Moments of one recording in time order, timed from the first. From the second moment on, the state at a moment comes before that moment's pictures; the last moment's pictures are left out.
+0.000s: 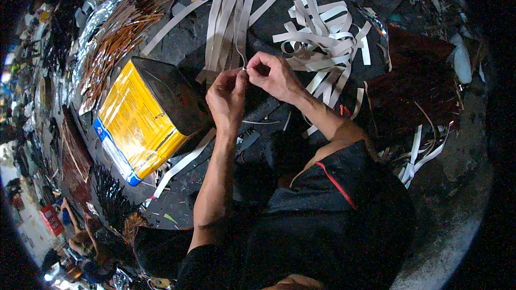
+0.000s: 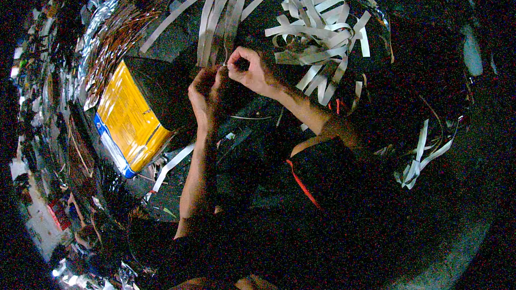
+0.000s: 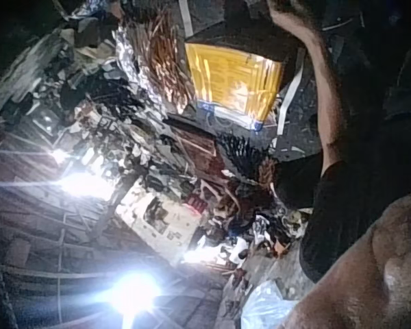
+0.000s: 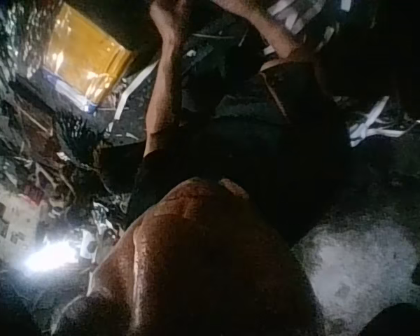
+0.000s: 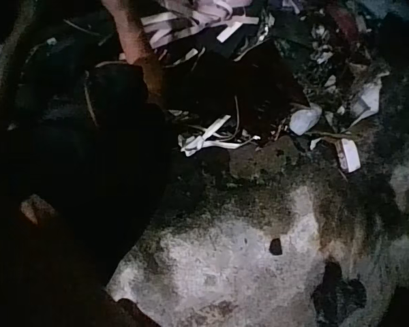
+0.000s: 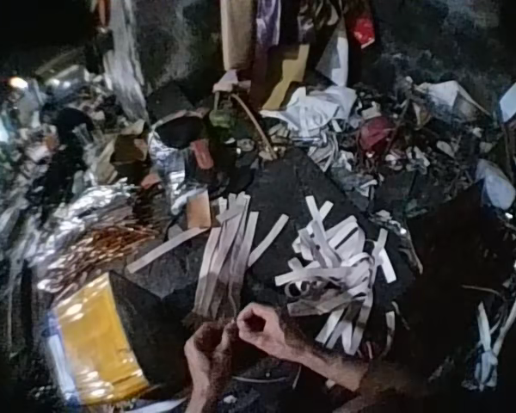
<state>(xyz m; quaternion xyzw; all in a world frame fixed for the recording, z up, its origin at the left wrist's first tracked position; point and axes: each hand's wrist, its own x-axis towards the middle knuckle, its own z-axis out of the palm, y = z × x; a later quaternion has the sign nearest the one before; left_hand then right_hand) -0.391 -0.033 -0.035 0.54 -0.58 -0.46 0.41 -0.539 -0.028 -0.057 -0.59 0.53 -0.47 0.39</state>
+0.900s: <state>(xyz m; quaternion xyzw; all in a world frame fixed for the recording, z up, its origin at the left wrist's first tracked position) 0.170 -0.256 0.141 0.55 -0.68 0.48 0.04 -0.800 -0.012 -0.120 -0.36 0.93 -0.08 -0.06</state>
